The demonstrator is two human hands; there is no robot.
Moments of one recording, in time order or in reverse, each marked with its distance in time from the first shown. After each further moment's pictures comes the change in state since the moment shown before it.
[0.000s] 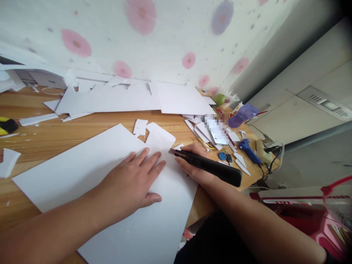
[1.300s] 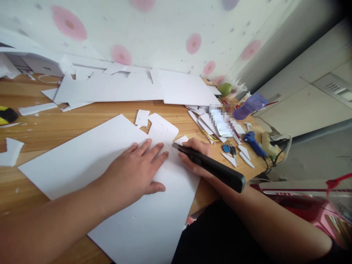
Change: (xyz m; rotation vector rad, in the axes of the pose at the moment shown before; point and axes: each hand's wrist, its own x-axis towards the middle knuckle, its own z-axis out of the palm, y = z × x) left_hand 0.008 0.003 -0.013 -0.071 -0.097 -0.067; right_hand -0.001 0.004 0.000 -0.086 -0.115 -0.178
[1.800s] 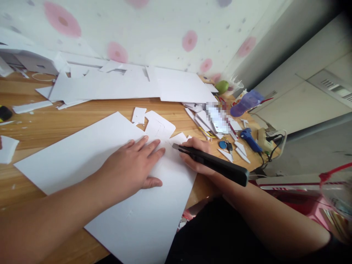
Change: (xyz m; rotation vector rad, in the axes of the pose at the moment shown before) left_hand 0.002 0.000 -0.007 0.033 -0.075 -0.015; right_hand -0.007 -0.002 -0.017 0.025 -0.066 -0.015
